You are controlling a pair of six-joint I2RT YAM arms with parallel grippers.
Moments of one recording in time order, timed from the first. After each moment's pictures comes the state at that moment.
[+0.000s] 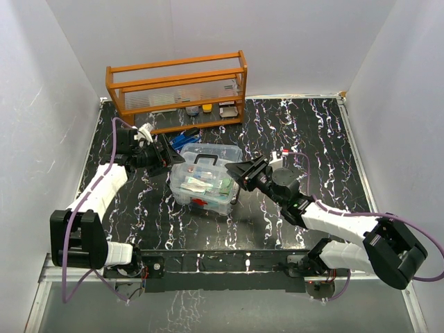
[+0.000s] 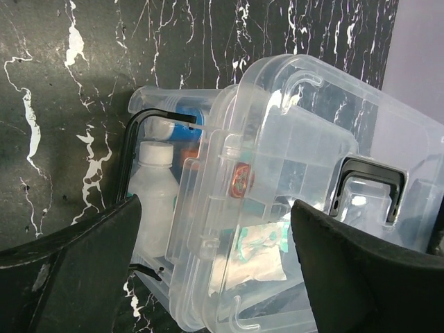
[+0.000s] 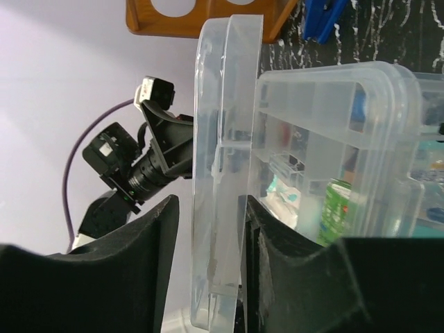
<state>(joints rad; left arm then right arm) -0.08 1.33 0.91 -0.40 0.56 -0.54 0.73 1.16 0.46 0.62 0.03 1.45</state>
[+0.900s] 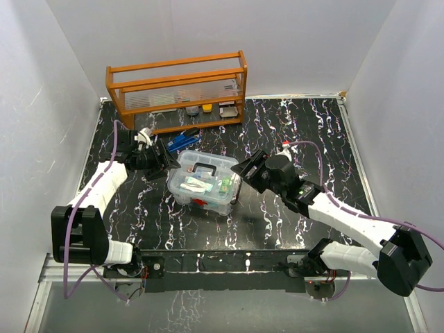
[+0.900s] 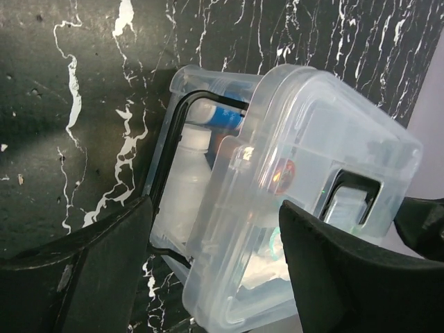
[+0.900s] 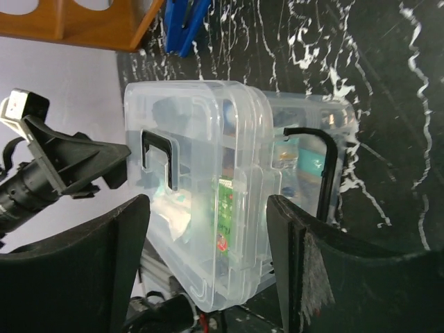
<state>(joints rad) -0.07 1.36 0.93 -0.50 0.51 -0.51 0.71 1.10 0.66 -0.02 0.10 1.22</state>
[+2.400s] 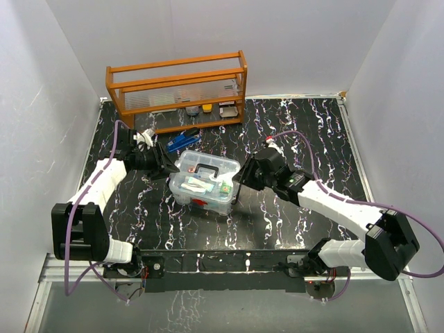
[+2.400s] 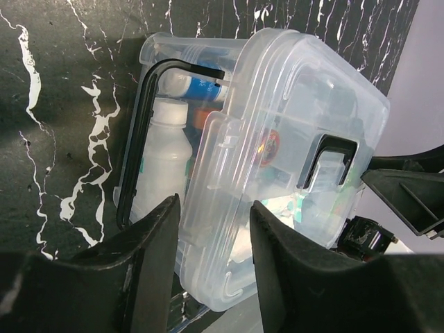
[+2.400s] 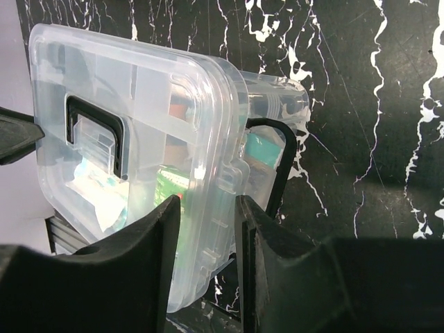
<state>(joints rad) -0.06 1.39 0.96 -0.59 0.61 -0.45 0.70 1.24 0.81 -0.24 0.04 0.95</state>
